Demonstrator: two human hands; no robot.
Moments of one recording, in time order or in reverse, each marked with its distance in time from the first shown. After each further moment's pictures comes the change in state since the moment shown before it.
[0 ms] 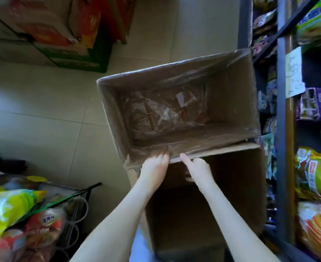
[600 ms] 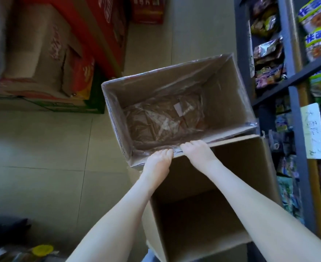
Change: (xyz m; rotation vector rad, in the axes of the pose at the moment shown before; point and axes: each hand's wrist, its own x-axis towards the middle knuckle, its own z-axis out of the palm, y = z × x) left_hand 0.265 -0.148 -0.100 -0.021 -0.007 0.077; right_hand 0.214 -0.259 -0.044 -1.174 0.144 -0.919
